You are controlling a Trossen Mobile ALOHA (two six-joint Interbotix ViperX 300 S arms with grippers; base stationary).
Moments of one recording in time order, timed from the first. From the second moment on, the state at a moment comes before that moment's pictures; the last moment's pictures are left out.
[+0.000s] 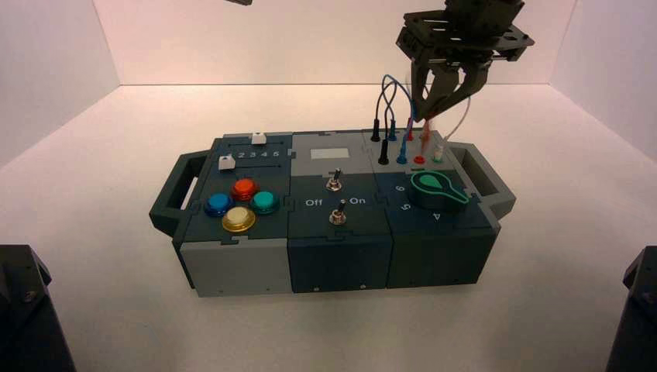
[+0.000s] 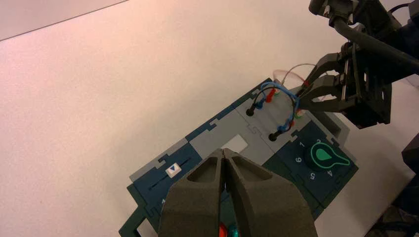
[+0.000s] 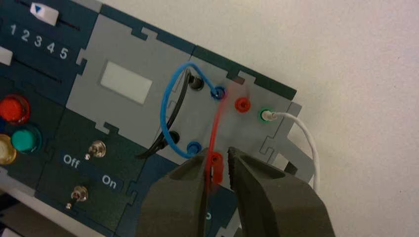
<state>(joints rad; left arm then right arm) -0.70 -0.63 0.94 -0.06 0.43 -0.08 0.54 -0.18 0.84 0.14 0.56 -0.02</state>
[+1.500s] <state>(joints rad) -0.70 -0.56 0.92 -0.06 0.43 -0.08 0.54 -0.21 0.89 0.19 0.60 -0.02</state>
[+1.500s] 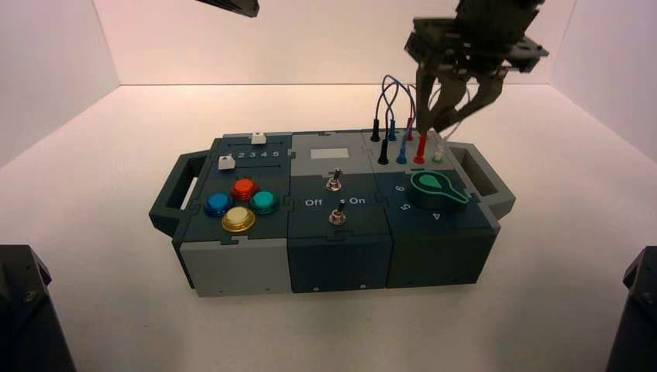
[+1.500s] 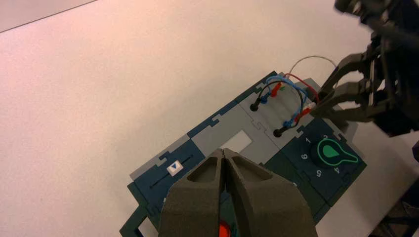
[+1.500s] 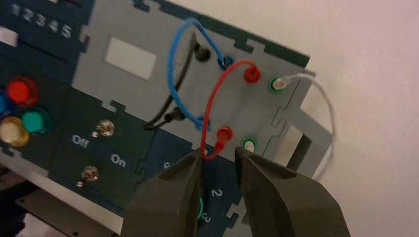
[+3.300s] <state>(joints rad) -0.70 -0.55 0.87 -0.05 0.42 -0.06 0.52 -0.14 0.83 0.10 0.45 -0.01</state>
